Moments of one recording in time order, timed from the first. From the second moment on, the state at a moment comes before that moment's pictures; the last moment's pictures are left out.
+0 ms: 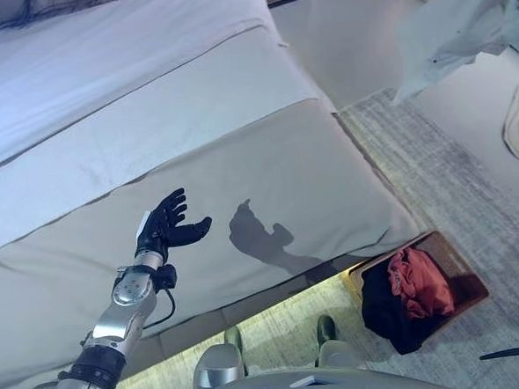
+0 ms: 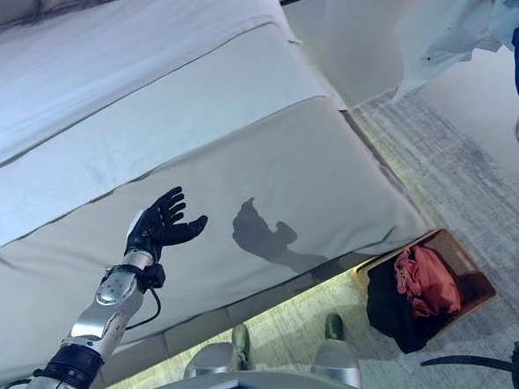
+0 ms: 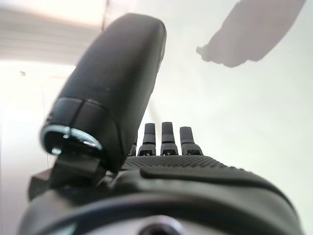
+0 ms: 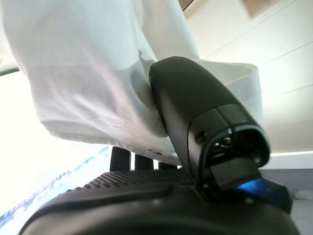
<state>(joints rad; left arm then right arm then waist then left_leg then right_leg) -0.04 0.51 -0.27 0.30 -0.51 -0.07 0.14 -1.19 -1.15 0.48 0.73 0.08 0.24 -0.25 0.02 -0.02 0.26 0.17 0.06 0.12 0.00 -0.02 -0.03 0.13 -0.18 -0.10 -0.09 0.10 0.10</state>
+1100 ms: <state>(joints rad) -0.06 0.39 -0.32 0.41 -0.43 -0.09 0.10 -0.61 -0.93 0.23 0.95 0.14 0.26 -0.08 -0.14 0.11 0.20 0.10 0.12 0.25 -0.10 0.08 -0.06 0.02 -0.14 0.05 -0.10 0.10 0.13</state>
